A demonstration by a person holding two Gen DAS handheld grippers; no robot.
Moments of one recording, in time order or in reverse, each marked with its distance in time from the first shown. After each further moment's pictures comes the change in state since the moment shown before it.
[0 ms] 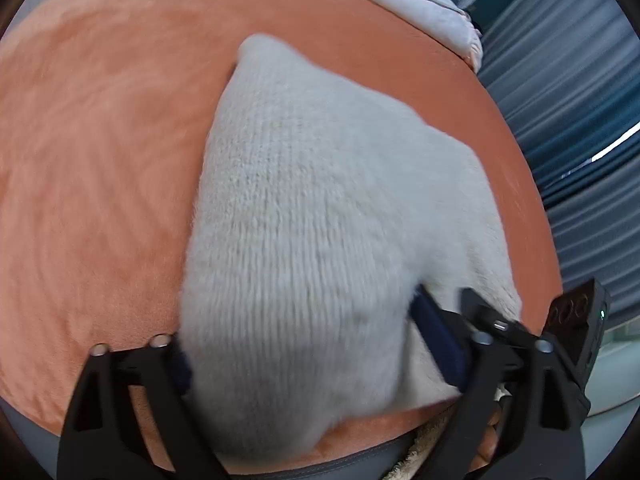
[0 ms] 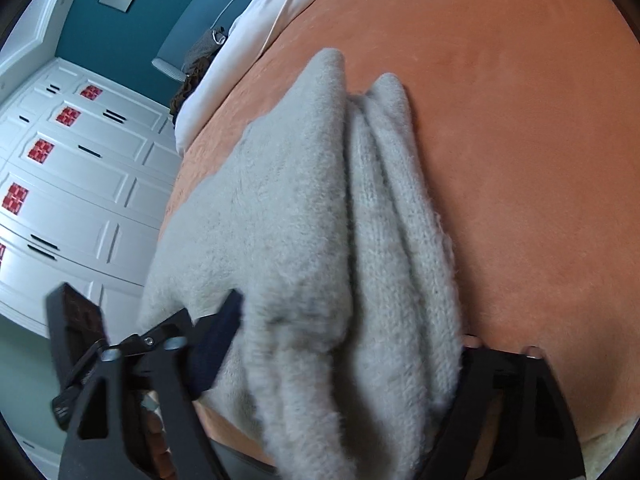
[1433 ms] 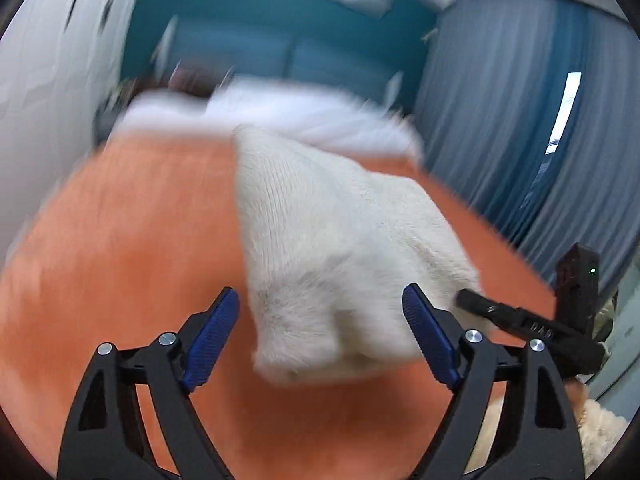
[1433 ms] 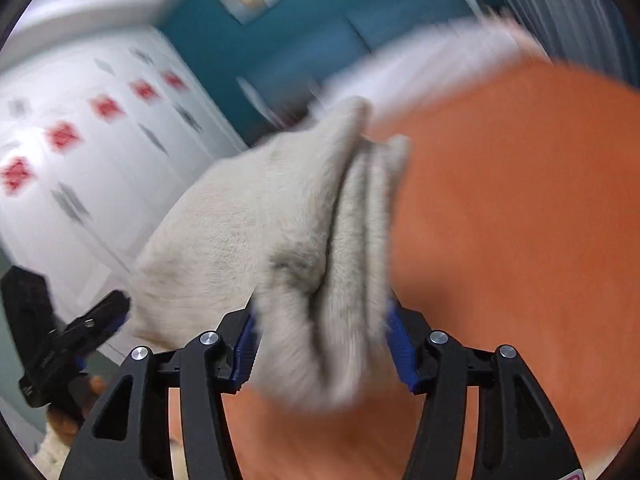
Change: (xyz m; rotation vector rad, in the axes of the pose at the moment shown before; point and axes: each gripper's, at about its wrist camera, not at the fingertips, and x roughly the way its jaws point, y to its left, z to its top) left arm -0.179 0.085 0.060 0.207 -0.377 -0.011; right arm -0.023 0.176 -0.006 -0.271 -0.206 -0.008
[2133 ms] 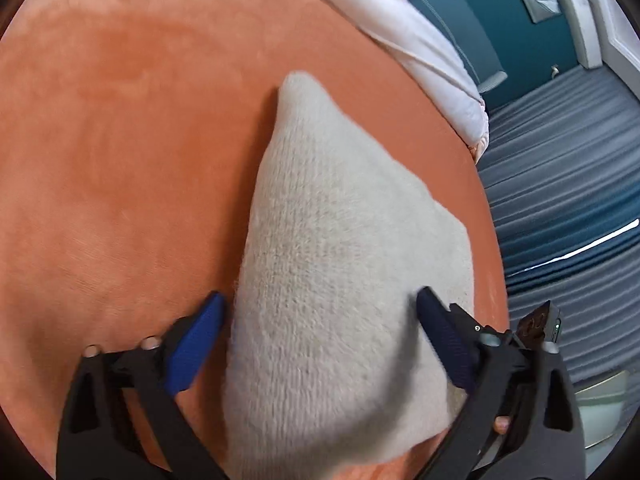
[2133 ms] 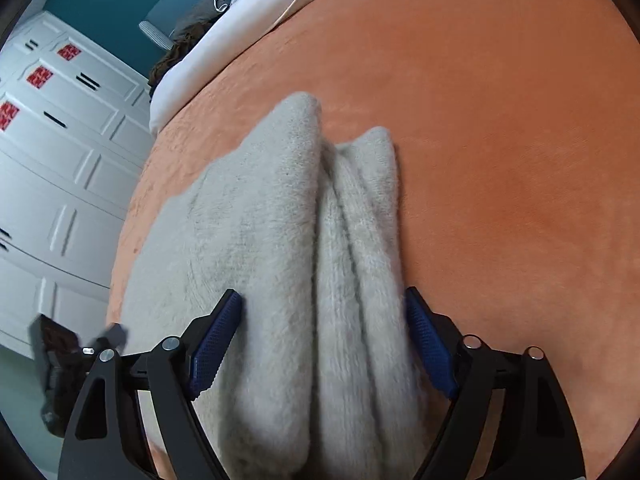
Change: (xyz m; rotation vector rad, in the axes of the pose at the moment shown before) left arm 0.178 0.108 -0.014 -0.516 0.273 -0.155; right arm 0.178 -0.068 0.033 0.179 0.252 -0.084
